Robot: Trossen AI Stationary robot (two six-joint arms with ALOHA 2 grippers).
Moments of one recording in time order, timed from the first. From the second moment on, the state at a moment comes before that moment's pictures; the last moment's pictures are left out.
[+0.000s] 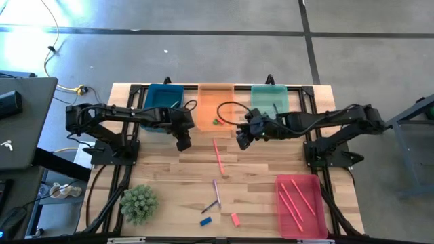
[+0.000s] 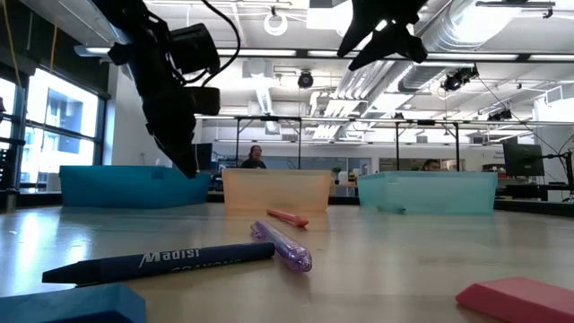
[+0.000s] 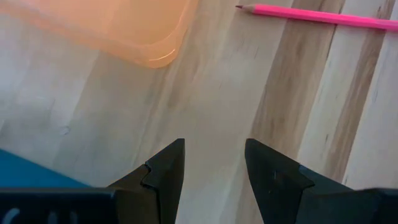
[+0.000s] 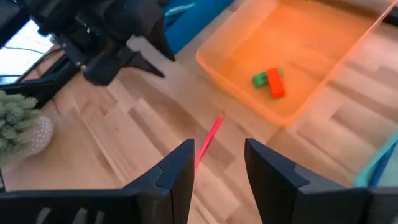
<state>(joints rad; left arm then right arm) 0.39 1.42 0.76 -0.47 0.04 -0.08 0.07 1.37 1.19 -0.61 0.34 0.81</state>
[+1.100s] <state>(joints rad) 0.42 1.42 0.76 -0.81 0.09 -0.51 0.38 1.73 1.52 -1.00 0.23 1.25</state>
